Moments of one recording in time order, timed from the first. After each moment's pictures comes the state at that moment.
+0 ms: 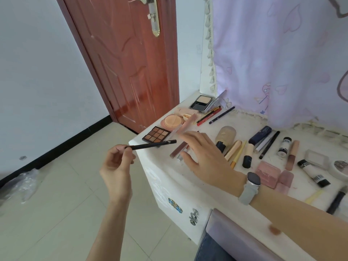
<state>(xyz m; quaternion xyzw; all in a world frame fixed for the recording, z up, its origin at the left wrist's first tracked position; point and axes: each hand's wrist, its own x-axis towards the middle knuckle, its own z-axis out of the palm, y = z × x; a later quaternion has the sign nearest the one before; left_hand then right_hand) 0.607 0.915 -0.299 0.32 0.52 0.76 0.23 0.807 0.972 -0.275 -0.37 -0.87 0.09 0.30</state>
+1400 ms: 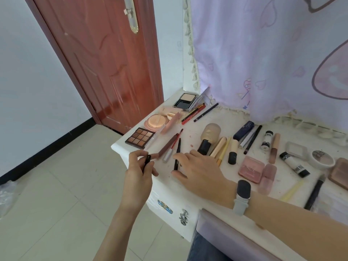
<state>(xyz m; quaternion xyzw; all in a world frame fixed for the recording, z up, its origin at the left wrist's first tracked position) 0.654 0.926 -0.315 0.51 0.63 0.50 0.29 0.820 0.958 -0.298 -0.44 -0.88 -0.02 0.19</state>
